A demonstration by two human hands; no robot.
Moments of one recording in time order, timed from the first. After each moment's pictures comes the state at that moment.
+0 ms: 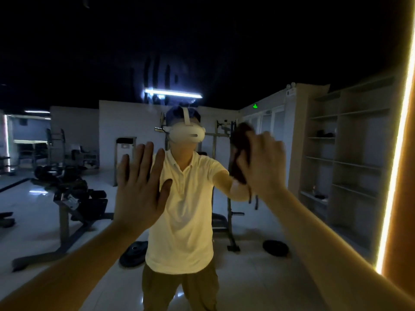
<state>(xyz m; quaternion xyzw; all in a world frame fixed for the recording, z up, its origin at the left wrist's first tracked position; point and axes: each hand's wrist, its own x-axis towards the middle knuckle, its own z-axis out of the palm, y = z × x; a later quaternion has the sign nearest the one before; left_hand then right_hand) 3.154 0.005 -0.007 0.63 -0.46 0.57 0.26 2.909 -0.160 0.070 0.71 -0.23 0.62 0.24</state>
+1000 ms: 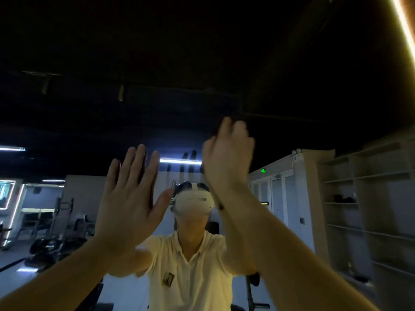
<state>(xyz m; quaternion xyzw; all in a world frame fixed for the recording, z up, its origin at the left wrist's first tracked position) 3.224 0.044 0.163 0.60 -0.39 0.64 0.30 3.062 -0.066 0.260 0.60 -0.26 0.72 0.22</state>
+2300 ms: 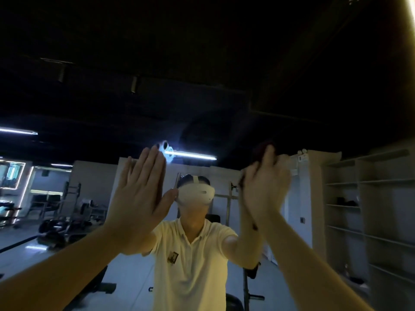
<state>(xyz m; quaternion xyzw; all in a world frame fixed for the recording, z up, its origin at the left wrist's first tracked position) 3.237 0.074 0.144 0.59 -0.43 0.62 0.28 3.021 -0.094 0.202 0.60 -0.33 0.72 0.13</state>
